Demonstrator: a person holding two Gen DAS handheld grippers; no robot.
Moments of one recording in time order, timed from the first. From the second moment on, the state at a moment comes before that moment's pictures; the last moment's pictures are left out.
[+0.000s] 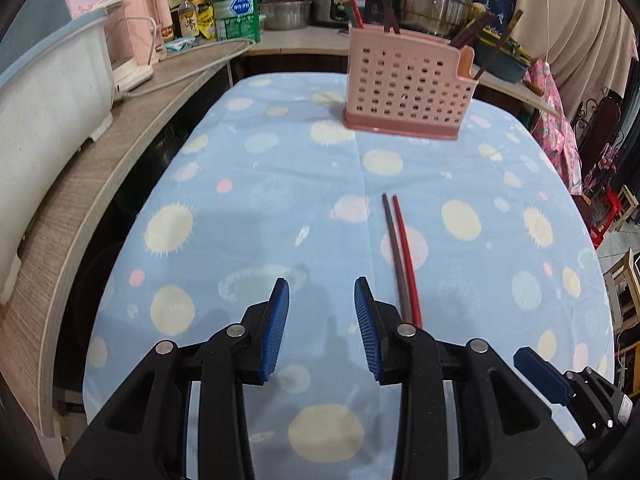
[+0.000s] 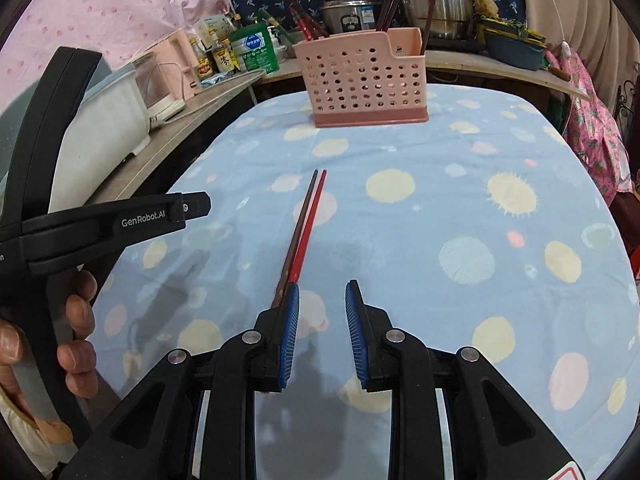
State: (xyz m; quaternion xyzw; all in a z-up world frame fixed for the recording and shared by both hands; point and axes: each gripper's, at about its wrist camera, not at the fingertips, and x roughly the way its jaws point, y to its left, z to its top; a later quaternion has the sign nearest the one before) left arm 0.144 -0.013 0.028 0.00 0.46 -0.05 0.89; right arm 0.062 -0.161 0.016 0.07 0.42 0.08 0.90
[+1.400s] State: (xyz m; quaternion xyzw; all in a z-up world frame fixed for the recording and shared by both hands) left arm 0.109 -0.021 -0.015 0.02 0.51 -0.08 0.85; right arm 0.044 -0.162 -0.026 0.05 0.46 0.05 0.89
